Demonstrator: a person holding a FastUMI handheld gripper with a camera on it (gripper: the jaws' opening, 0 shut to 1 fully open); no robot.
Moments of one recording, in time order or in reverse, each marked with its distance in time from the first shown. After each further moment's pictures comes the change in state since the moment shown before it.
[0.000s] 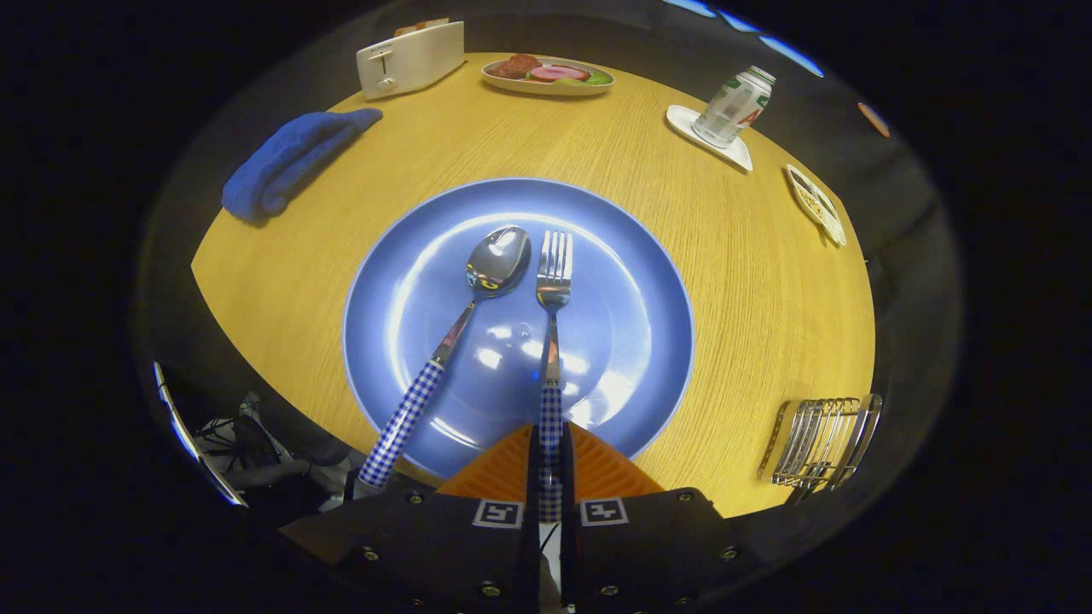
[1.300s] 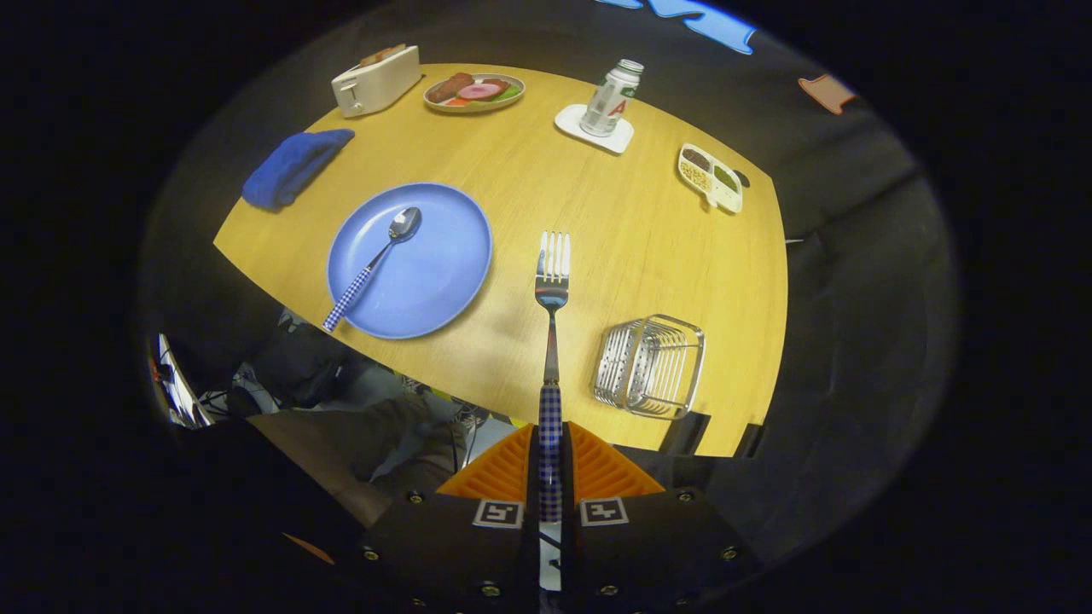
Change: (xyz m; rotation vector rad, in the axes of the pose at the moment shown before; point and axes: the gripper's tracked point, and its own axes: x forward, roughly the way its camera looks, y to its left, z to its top) arm -0.157 -0.153 -0.083 0.016 0.075 -0.094
